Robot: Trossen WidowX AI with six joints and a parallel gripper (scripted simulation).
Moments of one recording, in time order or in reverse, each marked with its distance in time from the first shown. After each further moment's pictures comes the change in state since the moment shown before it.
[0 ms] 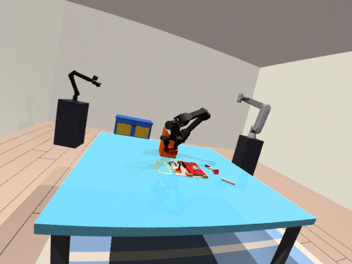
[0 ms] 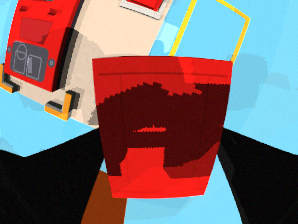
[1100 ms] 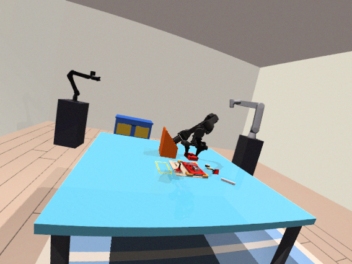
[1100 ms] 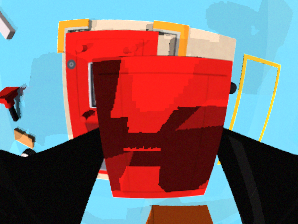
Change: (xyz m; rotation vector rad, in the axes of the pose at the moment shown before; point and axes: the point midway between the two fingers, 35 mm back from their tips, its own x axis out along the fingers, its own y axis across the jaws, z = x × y) arm -0.007 0.090 0.129 0.307 0.013 -0.023
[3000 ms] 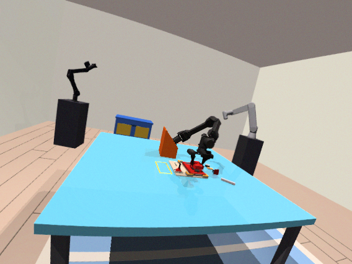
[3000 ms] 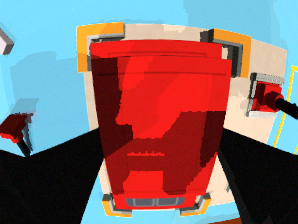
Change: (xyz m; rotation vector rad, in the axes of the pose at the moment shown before) arm 0.047 0.056 0.019 0.076 -0.003 0.016
